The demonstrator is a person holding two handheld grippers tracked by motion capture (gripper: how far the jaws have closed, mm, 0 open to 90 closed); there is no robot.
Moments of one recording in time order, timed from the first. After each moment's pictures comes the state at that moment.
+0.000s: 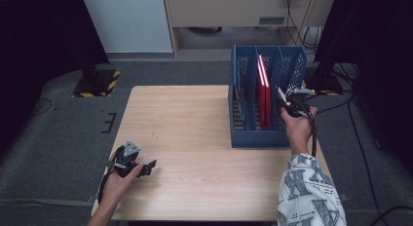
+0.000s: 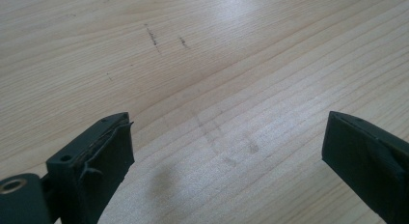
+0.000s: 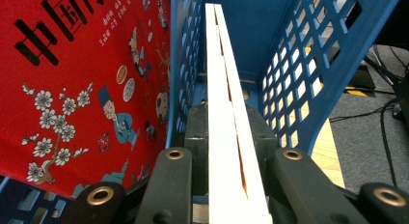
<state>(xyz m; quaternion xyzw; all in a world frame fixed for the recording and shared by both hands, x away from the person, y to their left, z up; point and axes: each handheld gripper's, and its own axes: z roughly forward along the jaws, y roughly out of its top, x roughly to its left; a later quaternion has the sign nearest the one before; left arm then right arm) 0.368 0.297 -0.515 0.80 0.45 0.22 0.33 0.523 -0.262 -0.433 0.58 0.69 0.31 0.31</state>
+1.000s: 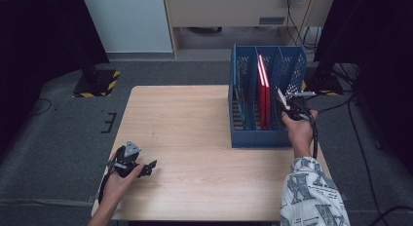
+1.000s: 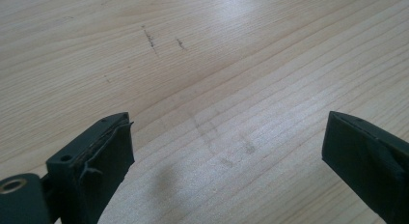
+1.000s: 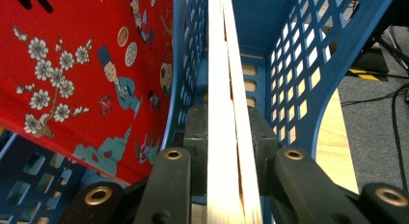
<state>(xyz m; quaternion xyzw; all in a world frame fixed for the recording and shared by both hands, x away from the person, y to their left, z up) 0.367 0.295 -0.514 0.80 0.45 0.22 0.33 0.515 -0.266 -0.439 0.58 0.70 0.29 0.28</state>
